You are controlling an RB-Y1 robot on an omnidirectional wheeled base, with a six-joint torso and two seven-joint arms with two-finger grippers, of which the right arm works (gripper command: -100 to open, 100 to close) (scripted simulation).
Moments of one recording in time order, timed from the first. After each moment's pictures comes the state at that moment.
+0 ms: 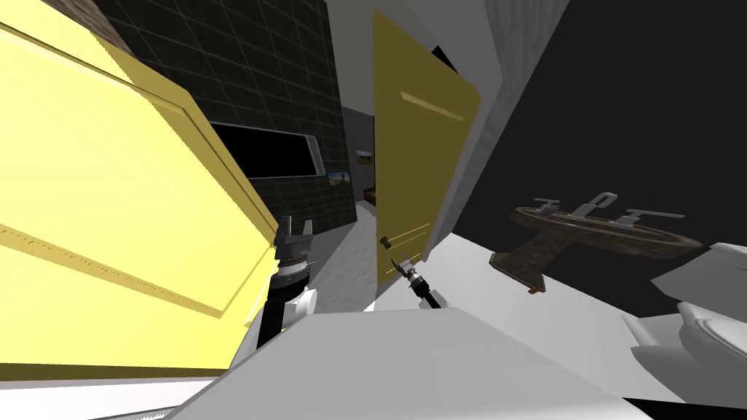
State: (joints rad) arm -0.10 -0.15 0.07 -0.69 0.39 -0.90 1.12
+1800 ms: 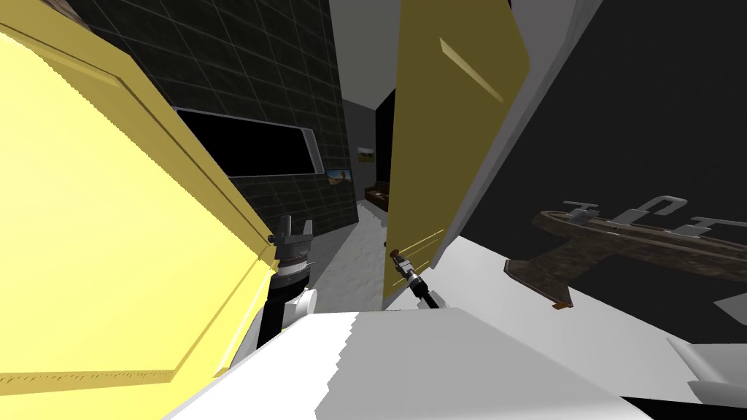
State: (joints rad) arm -0.11 -0.13 0.07 -0.66 0.36 -0.89 1.03
